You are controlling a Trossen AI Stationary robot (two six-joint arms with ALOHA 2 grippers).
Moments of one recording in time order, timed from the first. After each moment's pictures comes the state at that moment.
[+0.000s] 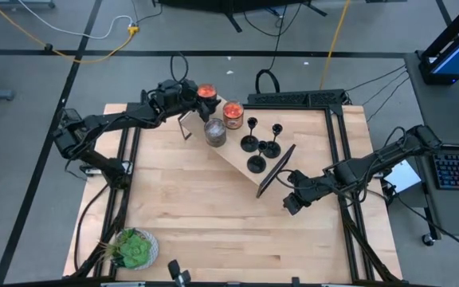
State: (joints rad) left arm 0.67 1.47 0.87 0.43 0.17 -0.11; right arm 0.39 1.09 0.74 -0.50 0.00 1.40
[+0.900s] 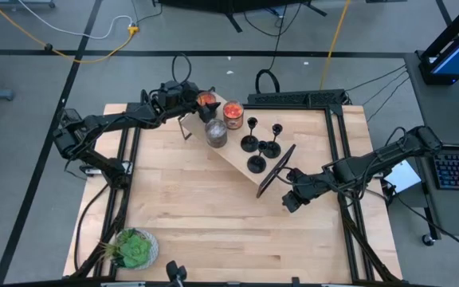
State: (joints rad) left arm 0.67 1.47 0.87 0.35 0.14 -0.17; right arm 0.35 1.09 0.74 -0.50 -0.03 1.36
